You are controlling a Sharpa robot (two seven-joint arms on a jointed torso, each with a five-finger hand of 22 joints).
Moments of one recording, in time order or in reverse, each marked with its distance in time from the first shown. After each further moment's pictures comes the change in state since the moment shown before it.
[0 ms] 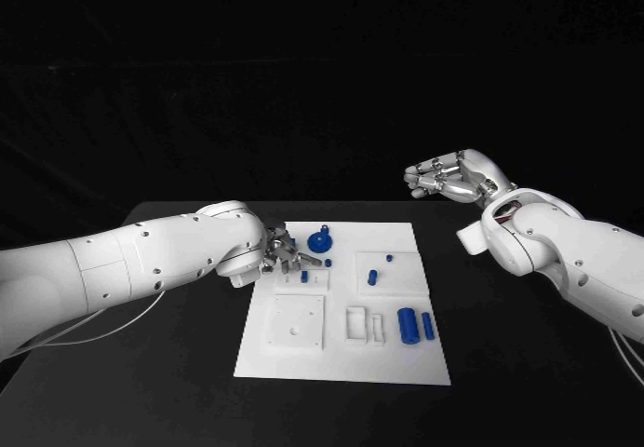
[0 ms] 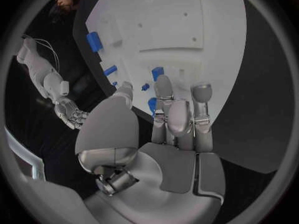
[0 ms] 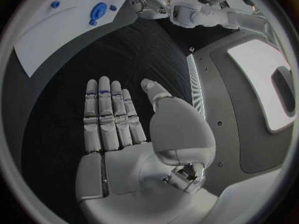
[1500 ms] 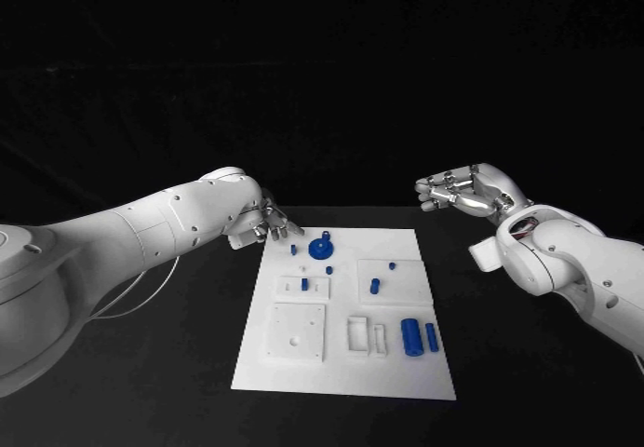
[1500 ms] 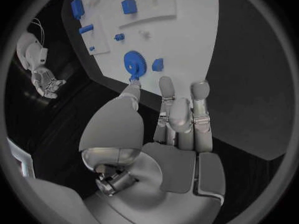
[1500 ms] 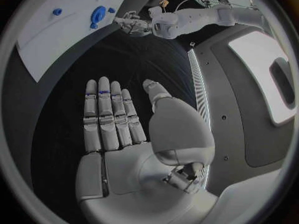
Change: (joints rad) left arm 0.050 0.175 0.049 -0.481 0.007 0.153 0.063; left_hand 0.029 0.093 0.025 -0.123 0.046 -0.251 0.064 0.204 -0.418 -0.082 0.029 0.055 -0.002 -0.041 0.023 0.000 -0.077 0.024 -0.023 0.027 -0.063 0.000; right arm 0.001 -0.027 0.001 0.060 0.062 0.002 -0.011; right_hand 0.012 0.021 -0.105 0.039 0.058 0.000 0.000 0.000 0.000 -0.014 0.007 0.000 0.000 -0.012 0.005 0.000 -0.001 0.000 -0.008 0.008 -0.009 0.000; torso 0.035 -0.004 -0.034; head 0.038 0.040
